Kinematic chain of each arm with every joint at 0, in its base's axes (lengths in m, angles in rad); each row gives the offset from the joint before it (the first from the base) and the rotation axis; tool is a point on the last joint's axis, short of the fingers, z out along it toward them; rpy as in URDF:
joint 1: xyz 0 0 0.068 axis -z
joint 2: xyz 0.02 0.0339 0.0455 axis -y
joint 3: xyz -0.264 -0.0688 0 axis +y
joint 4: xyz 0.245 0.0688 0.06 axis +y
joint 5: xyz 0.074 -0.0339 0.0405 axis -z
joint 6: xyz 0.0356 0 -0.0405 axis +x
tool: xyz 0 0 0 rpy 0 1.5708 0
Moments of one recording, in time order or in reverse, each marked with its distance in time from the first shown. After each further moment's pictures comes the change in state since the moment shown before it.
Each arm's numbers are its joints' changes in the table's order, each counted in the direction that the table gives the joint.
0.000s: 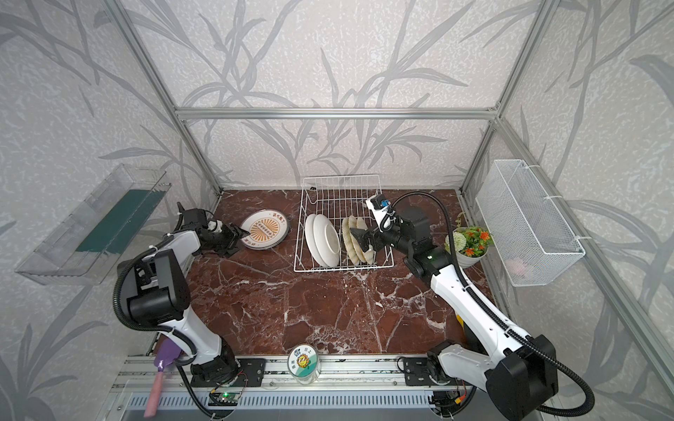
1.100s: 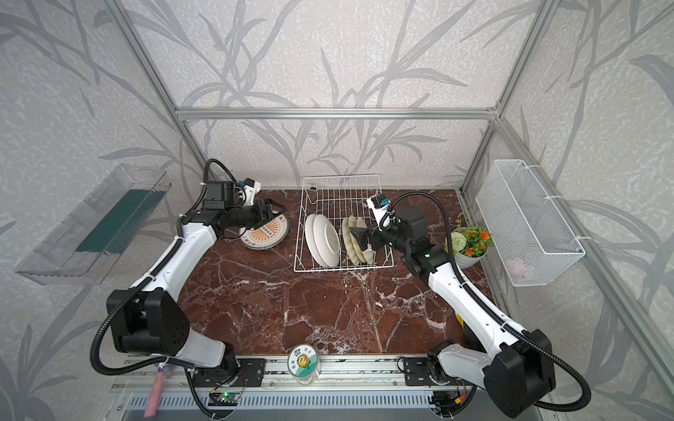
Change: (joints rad) left arm 0.405 0.241 -0.192 0.082 0.120 0.136; right arm -0.001 -0.027 0.002 -0.005 0.024 0.069
